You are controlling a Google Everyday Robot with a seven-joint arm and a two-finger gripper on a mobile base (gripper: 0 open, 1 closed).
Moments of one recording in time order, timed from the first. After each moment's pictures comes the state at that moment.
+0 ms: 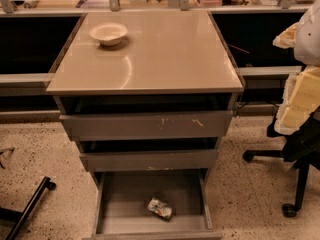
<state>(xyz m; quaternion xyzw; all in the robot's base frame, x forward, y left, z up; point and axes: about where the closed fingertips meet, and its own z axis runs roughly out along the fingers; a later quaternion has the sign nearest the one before) 0.438 -0.217 0.977 -0.60 0.78 -0.04 0.16</state>
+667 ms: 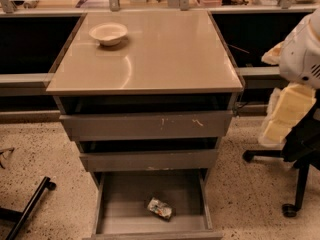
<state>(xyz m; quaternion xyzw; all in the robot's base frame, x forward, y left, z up) 0.434 -0.202 0.949 -0.59 0.79 0.00 0.16</state>
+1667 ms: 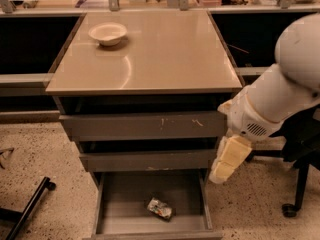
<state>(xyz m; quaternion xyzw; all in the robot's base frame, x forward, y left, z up) 0.426 -0.141 0.826 -0.59 0.79 0.10 0.16</state>
